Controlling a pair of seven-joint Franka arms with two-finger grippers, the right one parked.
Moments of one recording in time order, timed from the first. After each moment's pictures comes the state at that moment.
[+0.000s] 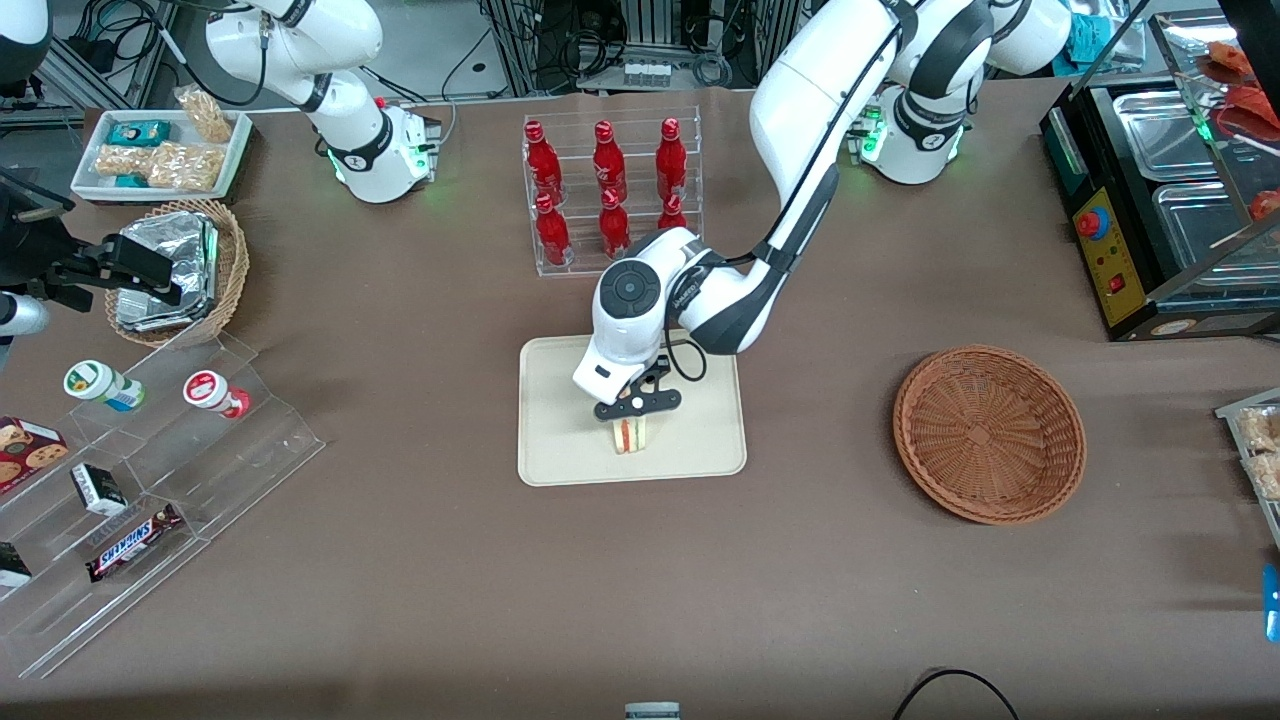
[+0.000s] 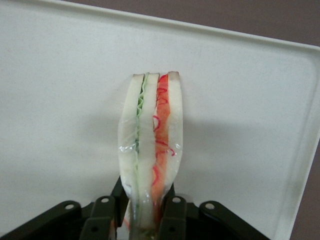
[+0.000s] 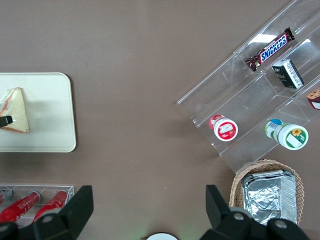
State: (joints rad) arm -0.80 0.82 -0.03 -1.37 -0.06 2.23 -0.97
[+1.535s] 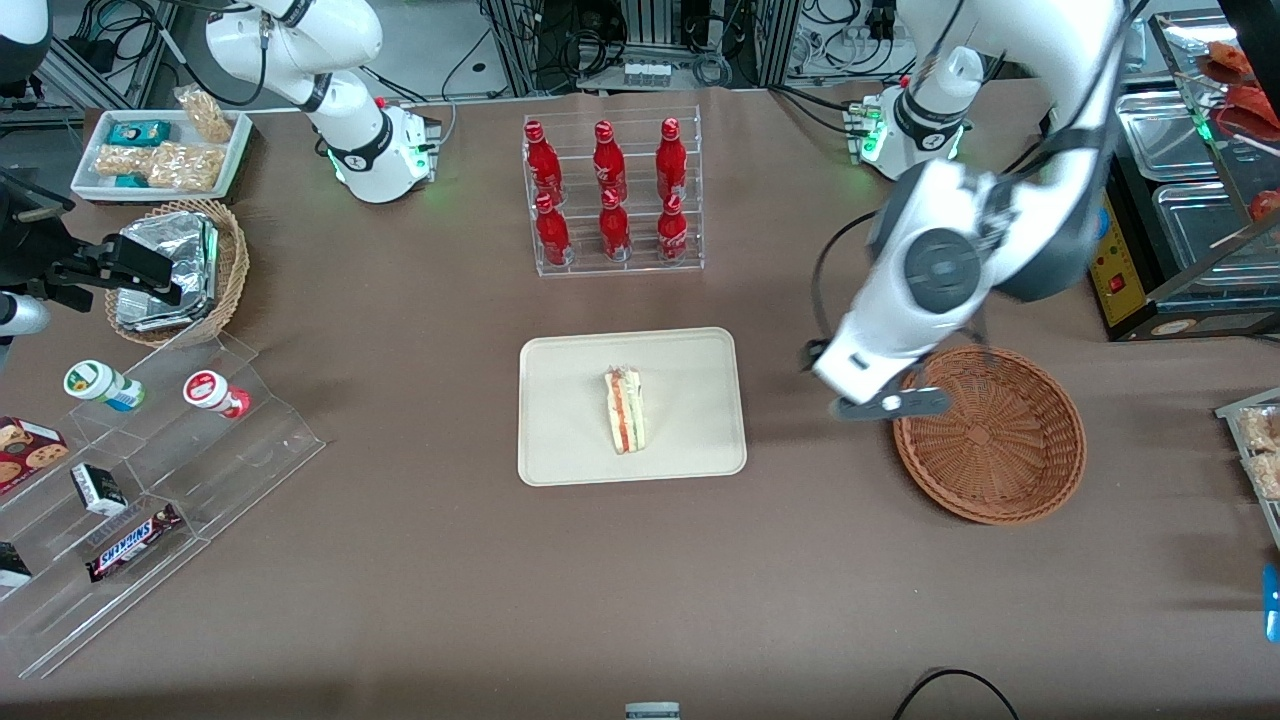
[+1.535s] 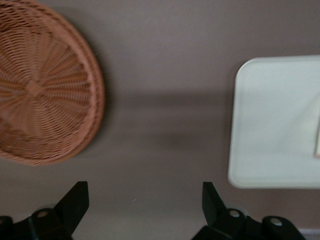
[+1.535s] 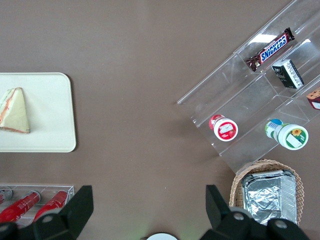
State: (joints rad) arm -0.44 0.21 0.07 -1.77 -0.02 1.80 -0.35
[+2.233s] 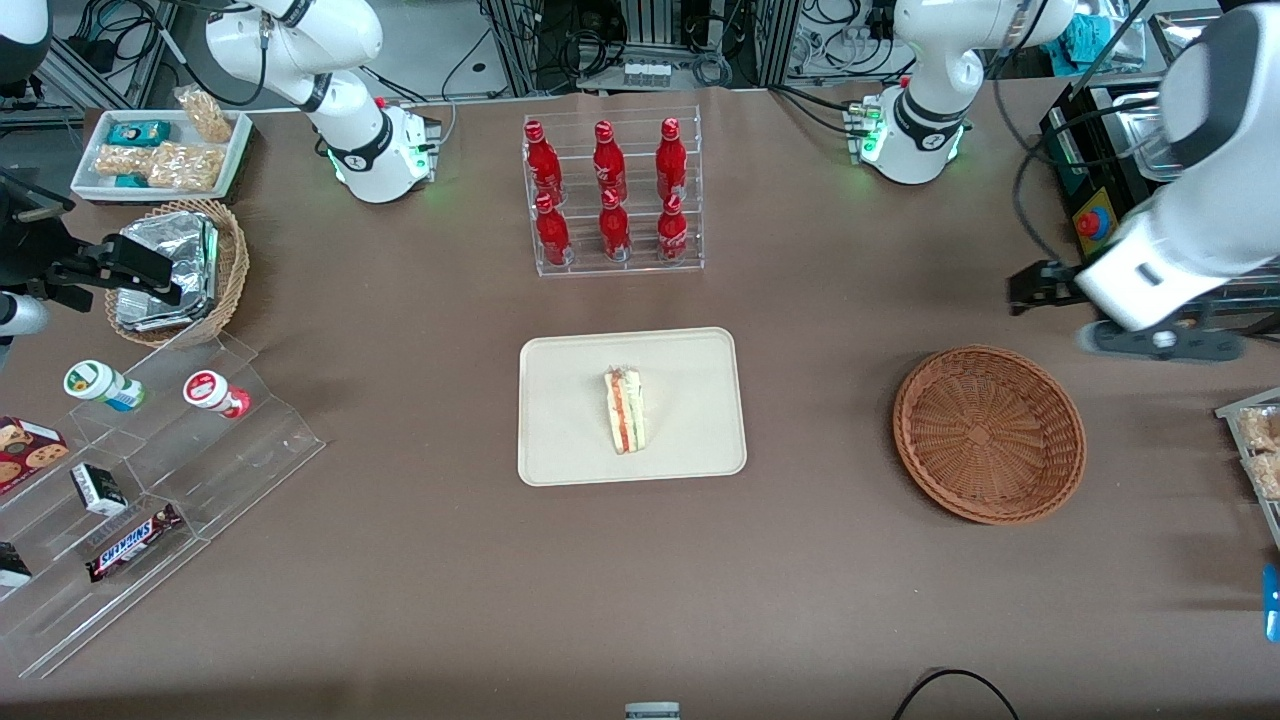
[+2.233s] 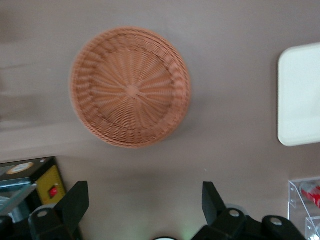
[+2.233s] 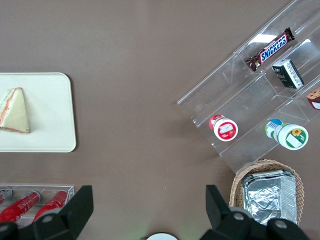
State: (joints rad) arm 0.02 0.03 -0.10 -1.64 0.03 1.57 0.02
